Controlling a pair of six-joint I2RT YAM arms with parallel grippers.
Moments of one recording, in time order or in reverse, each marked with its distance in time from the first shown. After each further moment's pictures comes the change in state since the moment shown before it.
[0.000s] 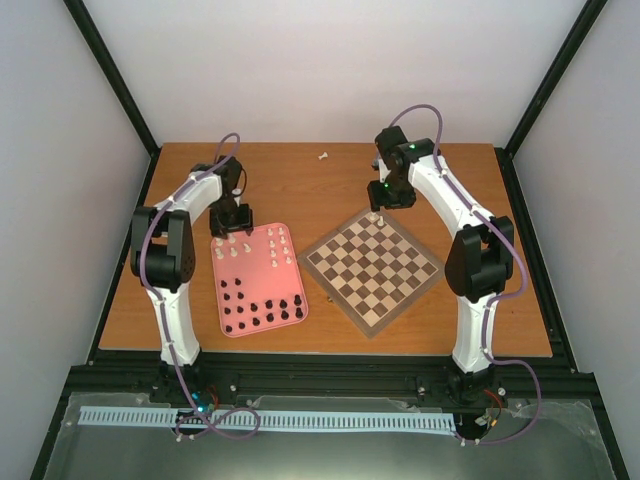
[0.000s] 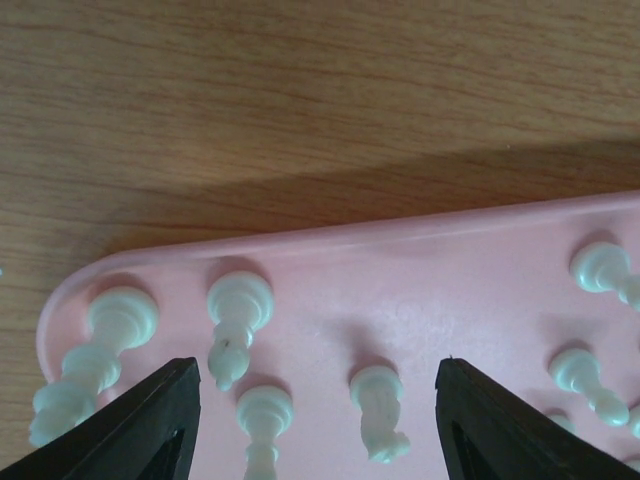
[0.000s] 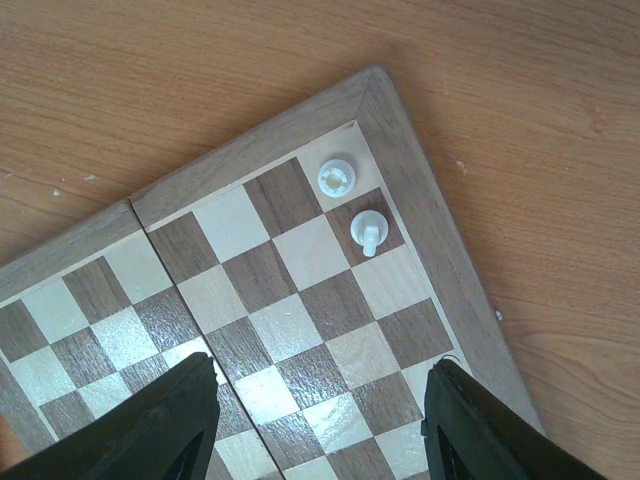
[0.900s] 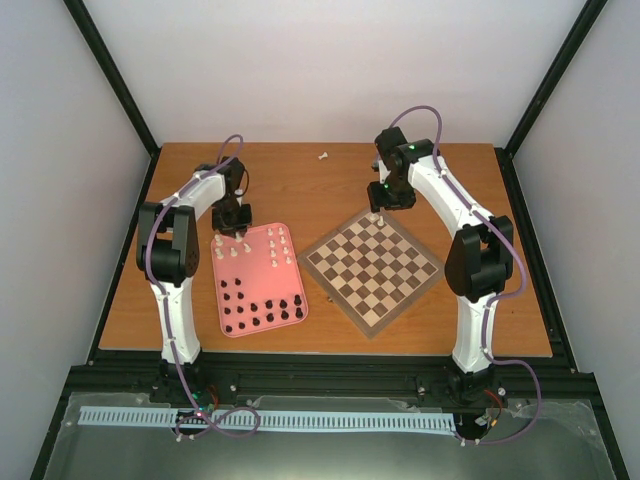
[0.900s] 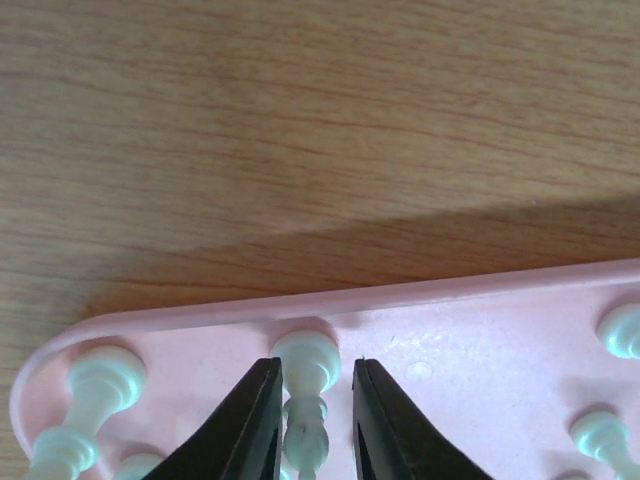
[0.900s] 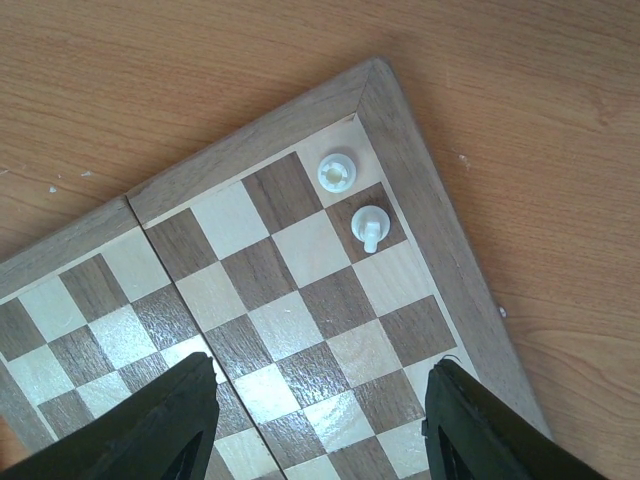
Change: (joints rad) left arm 0.000 0.074 0.048 0.015 -0.018 -0.007; right arm 0.000 0.002 -0.006 0.000 -0.002 0.005
